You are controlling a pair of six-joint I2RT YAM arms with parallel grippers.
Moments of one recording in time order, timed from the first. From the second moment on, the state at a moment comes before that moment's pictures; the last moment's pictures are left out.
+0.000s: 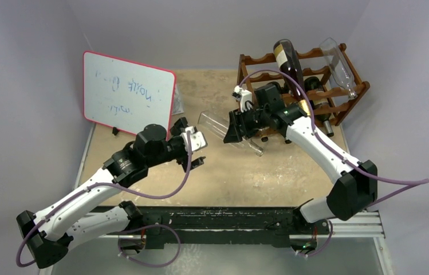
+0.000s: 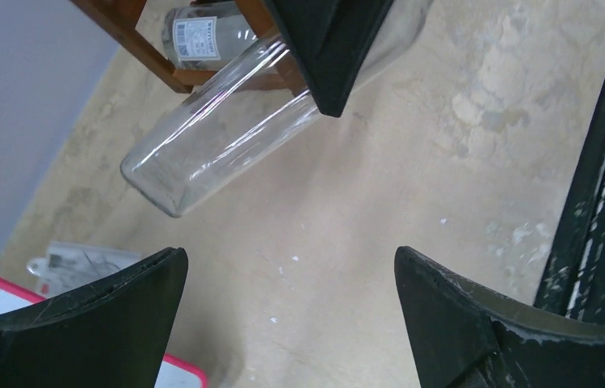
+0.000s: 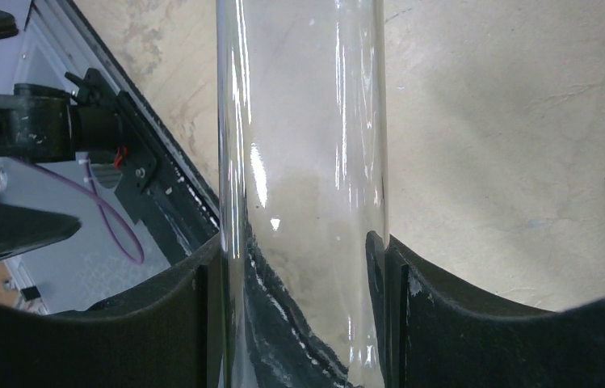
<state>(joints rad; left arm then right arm) -0.80 0.89 0.90 -0.36 0.17 0.36 0.50 1.44 1.28 -0.68 -0.54 0.17</state>
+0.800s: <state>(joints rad) -0.99 1.08 0.85 -0.17 -0.05 0.87 0.57 1.44 1.23 -0.69 -0.69 0.11</state>
